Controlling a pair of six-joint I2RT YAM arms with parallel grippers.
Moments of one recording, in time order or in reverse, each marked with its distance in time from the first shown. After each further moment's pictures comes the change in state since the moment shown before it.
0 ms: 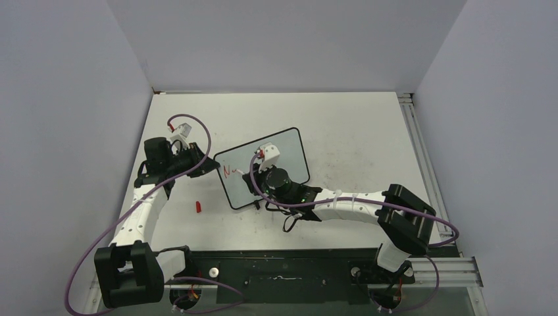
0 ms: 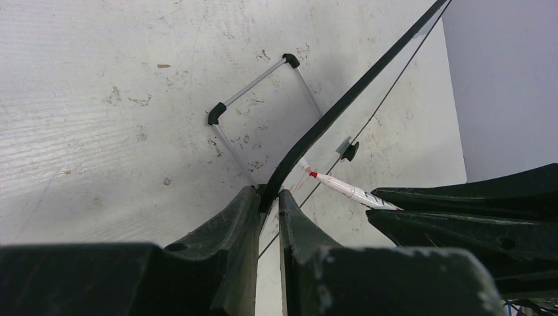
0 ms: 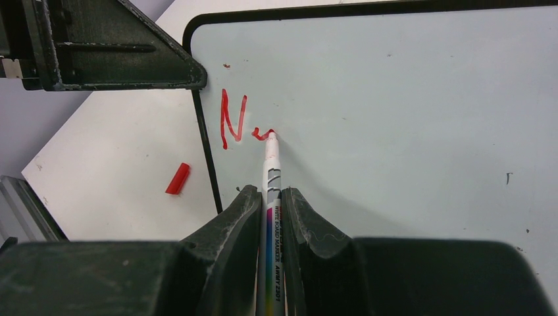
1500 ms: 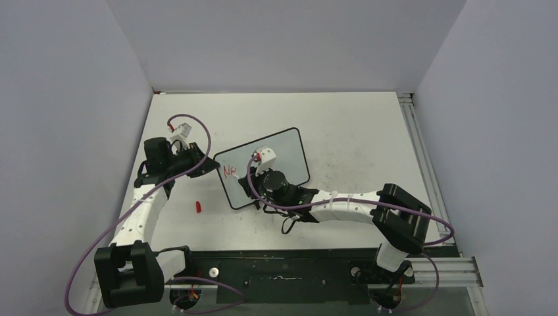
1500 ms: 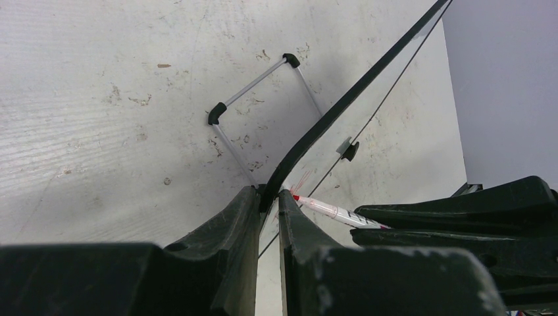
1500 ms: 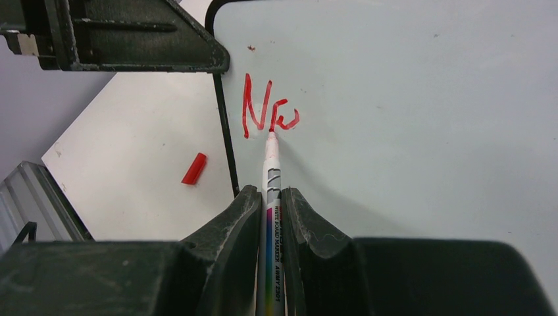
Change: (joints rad) left arm 0.000 0.000 0.000 0.000 0.001 0.000; right arm 0.012 0.031 0.006 0.030 -0.039 0.017
